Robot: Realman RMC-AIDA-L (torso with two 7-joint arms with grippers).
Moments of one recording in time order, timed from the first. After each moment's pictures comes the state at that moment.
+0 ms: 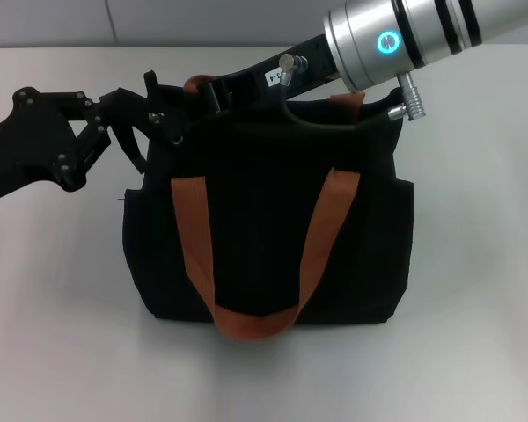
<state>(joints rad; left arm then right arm) -0.44 -2.05 0.52 0.60 1.74 1.73 -0.98 0.96 2.08 -1.25 -0.83 -1.88 -1.39 2.55</state>
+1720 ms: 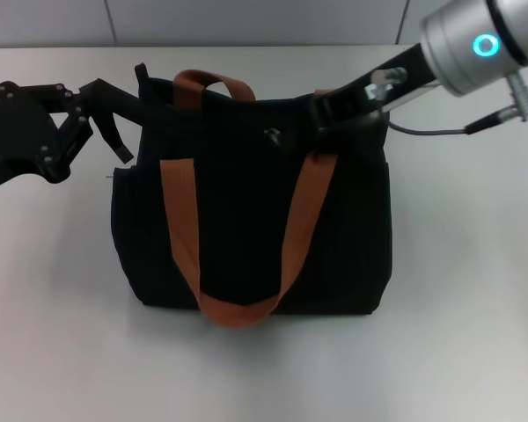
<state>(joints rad) -0.42 -2.04 0.50 0.60 1.72 1.71 -0.97 0.79 2.09 -1.24 -1.30 -2.25 -1.59 2.88</state>
